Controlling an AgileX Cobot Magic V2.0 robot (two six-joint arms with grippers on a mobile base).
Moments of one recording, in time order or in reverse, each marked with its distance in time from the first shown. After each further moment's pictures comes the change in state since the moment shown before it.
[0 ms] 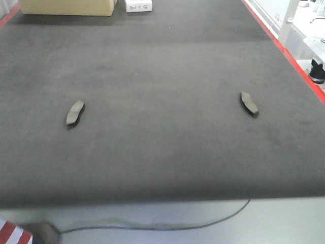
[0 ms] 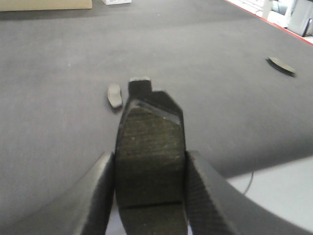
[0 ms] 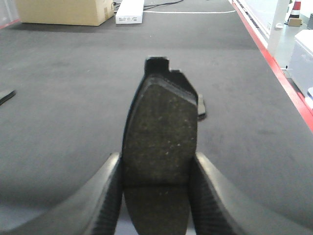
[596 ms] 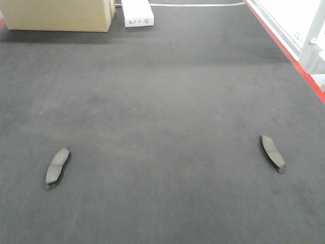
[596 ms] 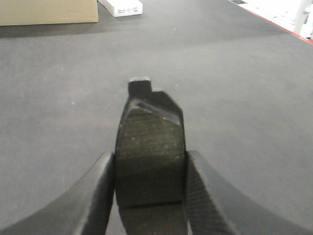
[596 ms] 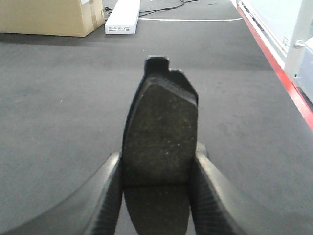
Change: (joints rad) left arm 0.000 0.000 0.000 0.000 -0.001 0.000; right arm 0.000 0.000 0.000 0.000 0.001 0.000
